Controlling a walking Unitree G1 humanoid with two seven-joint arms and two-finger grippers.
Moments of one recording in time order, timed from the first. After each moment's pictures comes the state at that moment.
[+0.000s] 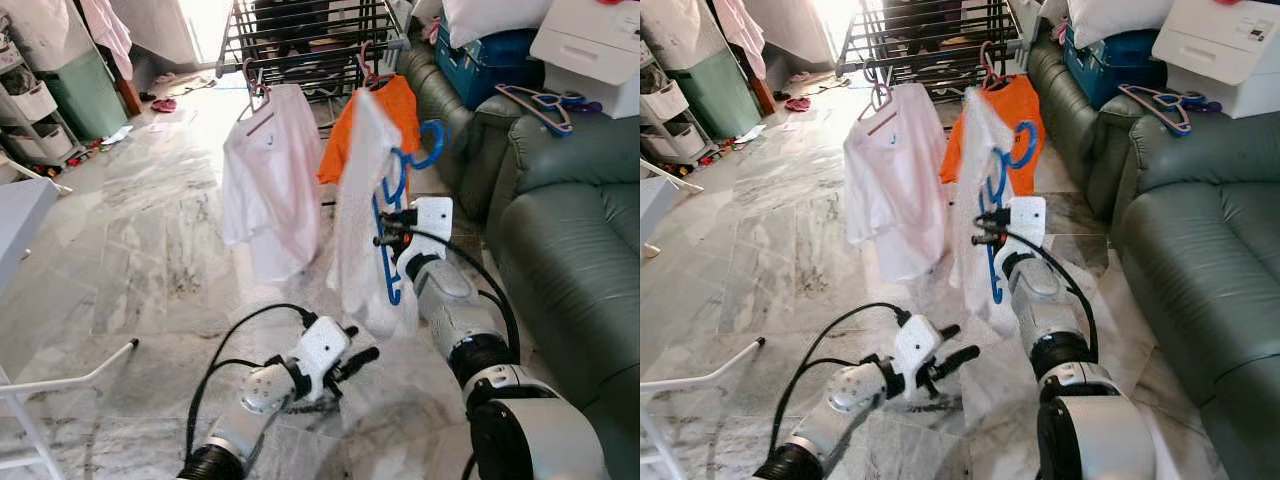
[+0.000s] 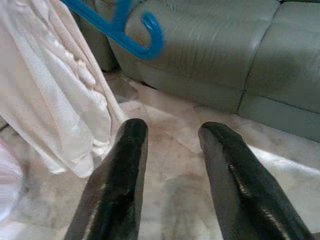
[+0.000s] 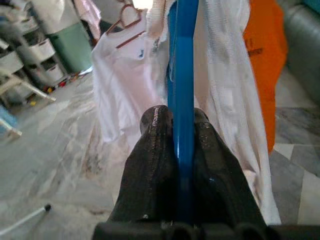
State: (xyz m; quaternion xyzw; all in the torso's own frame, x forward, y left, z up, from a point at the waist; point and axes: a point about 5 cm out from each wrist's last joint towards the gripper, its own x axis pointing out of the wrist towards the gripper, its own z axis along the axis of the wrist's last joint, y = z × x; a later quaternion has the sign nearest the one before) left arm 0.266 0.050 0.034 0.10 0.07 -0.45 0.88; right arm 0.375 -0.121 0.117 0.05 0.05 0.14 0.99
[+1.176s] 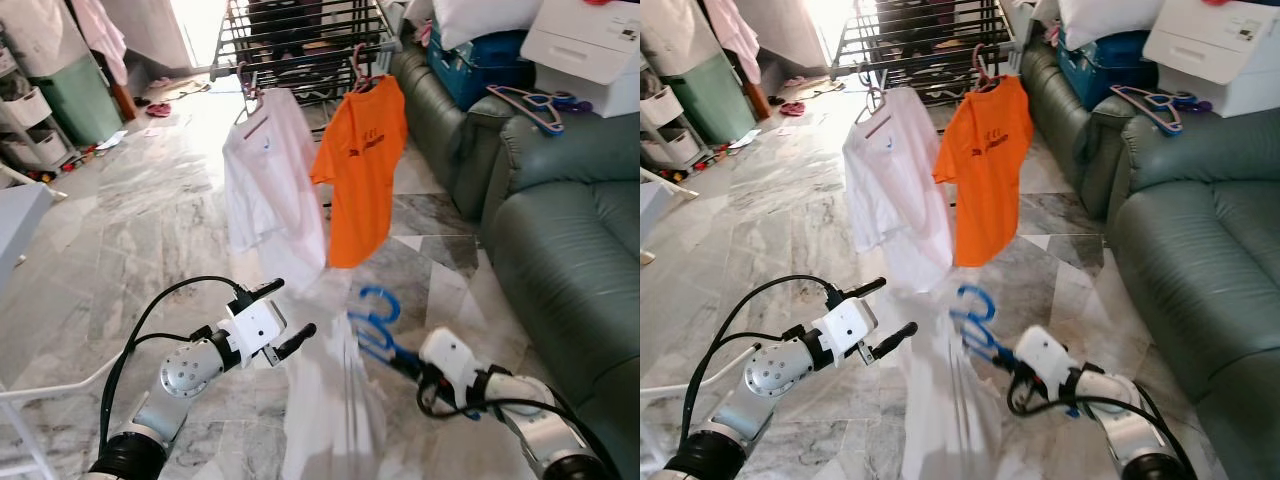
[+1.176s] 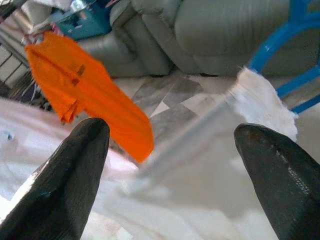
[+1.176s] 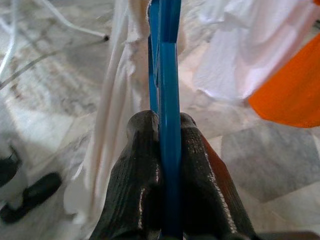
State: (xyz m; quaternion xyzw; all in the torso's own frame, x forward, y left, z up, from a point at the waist) left arm 0.283 0.134 0.067 0.28 -0.01 -0.40 0.87; right arm 0.259 -0.191 0.021 -0.20 0.18 0.44 0.86
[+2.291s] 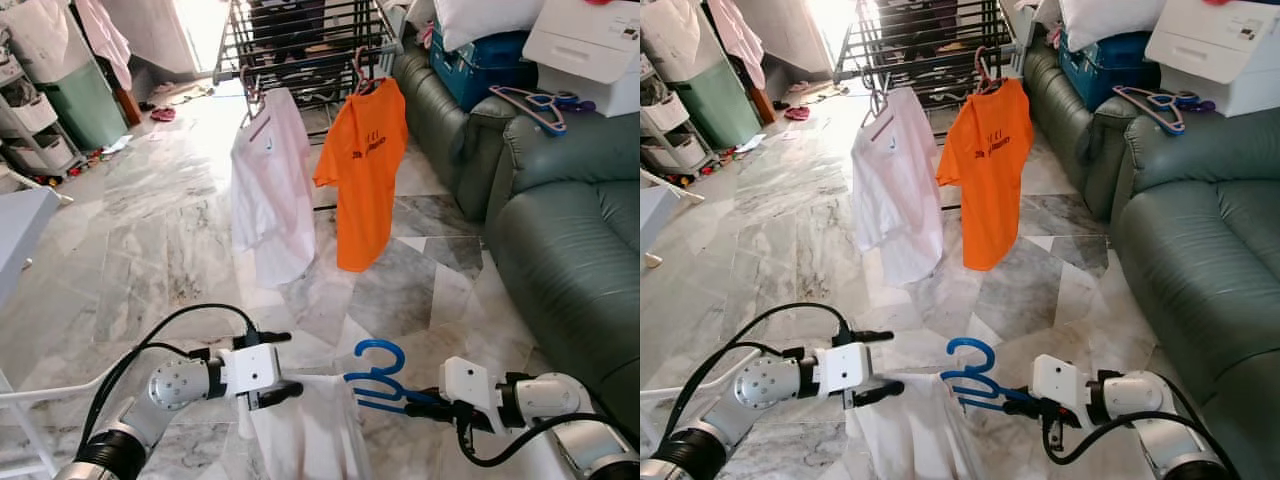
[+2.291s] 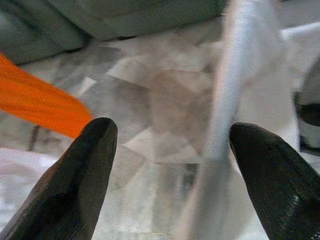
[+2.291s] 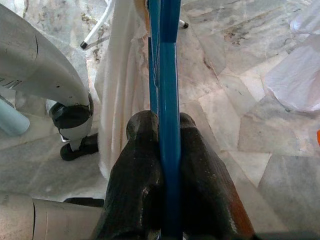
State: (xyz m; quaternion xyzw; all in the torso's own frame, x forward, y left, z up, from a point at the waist) left arm 0.262 0.152 0.034 0.32 0.08 -0.55 0.77; right arm 0.237 -0.208 0.038 -0.24 0.21 0.58 0.75
